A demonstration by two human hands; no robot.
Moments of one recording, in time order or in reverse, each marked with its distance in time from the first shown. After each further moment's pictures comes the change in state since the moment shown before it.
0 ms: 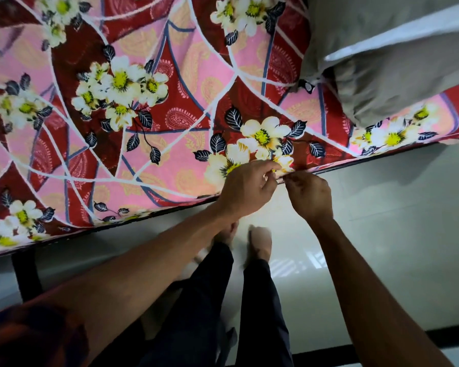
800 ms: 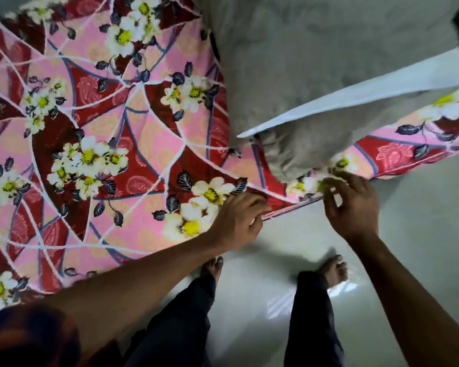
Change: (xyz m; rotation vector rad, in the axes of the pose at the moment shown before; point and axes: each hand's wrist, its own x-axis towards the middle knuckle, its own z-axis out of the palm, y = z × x) left_hand 0.072 0.039 0.043 0.194 -0.129 0.381; right_hand 0.071 0.105 -0.151 -0.295 0.408 -0.319
